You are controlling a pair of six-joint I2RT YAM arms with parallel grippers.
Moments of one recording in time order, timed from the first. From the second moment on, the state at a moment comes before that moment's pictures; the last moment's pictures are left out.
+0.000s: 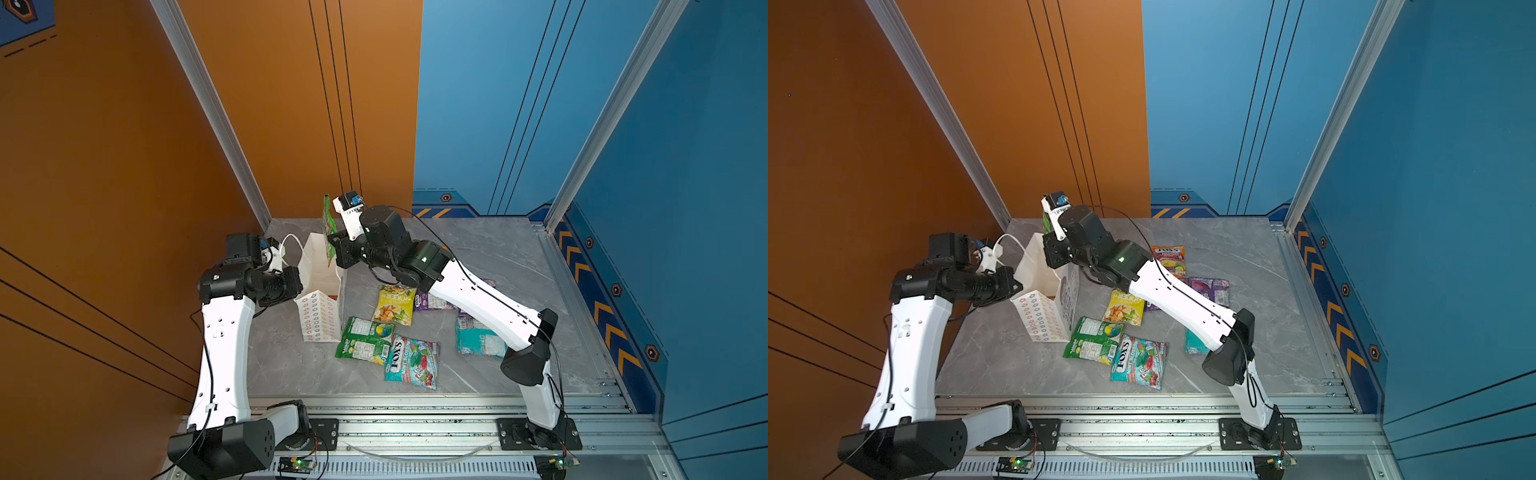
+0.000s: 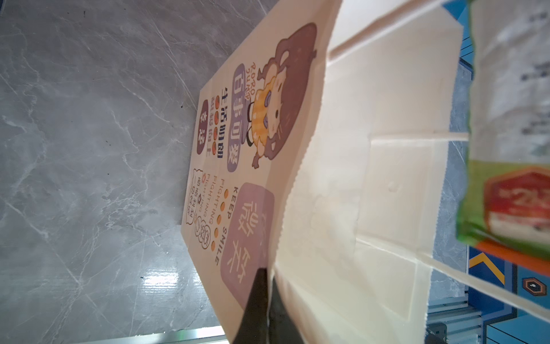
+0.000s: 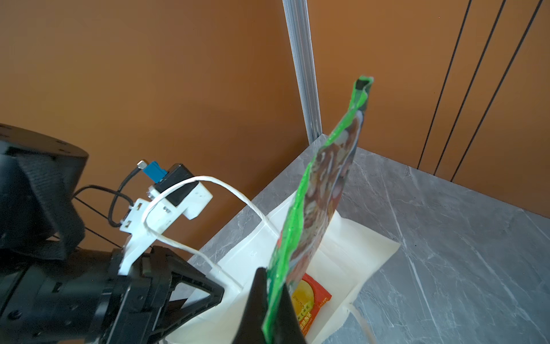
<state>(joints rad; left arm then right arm) 0.19 1.20 1.42 -1.24 0.35 -0.17 1.01 2.02 2.27 -0.54 0.05 0.32</state>
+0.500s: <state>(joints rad) 0.19 1.20 1.42 -1.24 0.35 -0.17 1.01 1.95 2.13 -0.51 0.07 0.36</state>
